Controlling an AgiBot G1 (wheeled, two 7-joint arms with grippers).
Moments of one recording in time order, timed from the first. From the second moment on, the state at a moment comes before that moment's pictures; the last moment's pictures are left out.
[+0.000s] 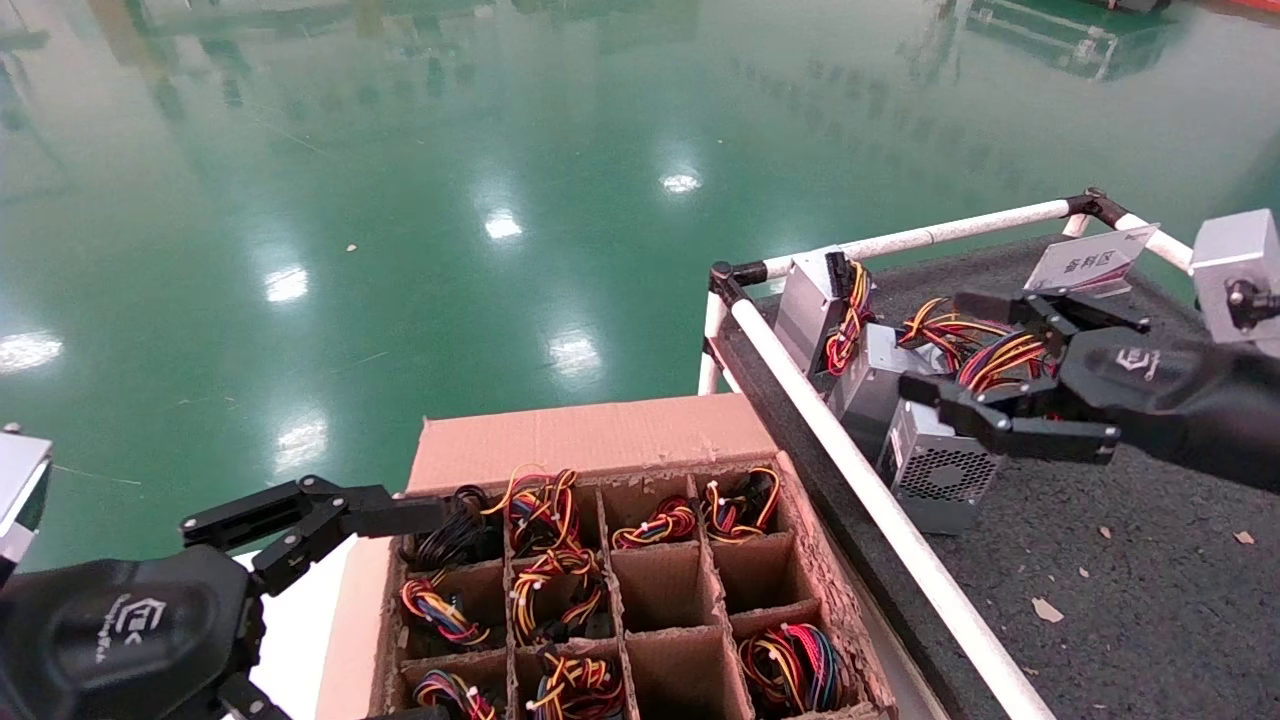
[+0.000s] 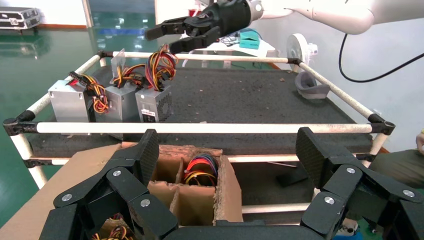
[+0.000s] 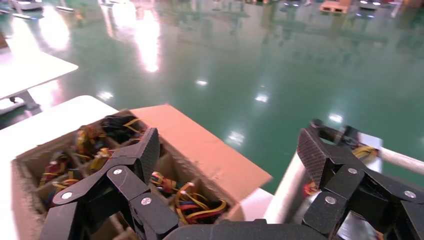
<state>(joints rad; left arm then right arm) -1.09 0.56 0.39 -1.23 0.63 1.43 -0.12 1.45 -0.67 -0.31 0.65 -1.01 -1.47 0.01</state>
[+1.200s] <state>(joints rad) -1.09 0.56 0.39 -1.23 0.63 1.43 -0.12 1.09 -0.61 -0.28 1.26 -0.74 -1.50 0.18</state>
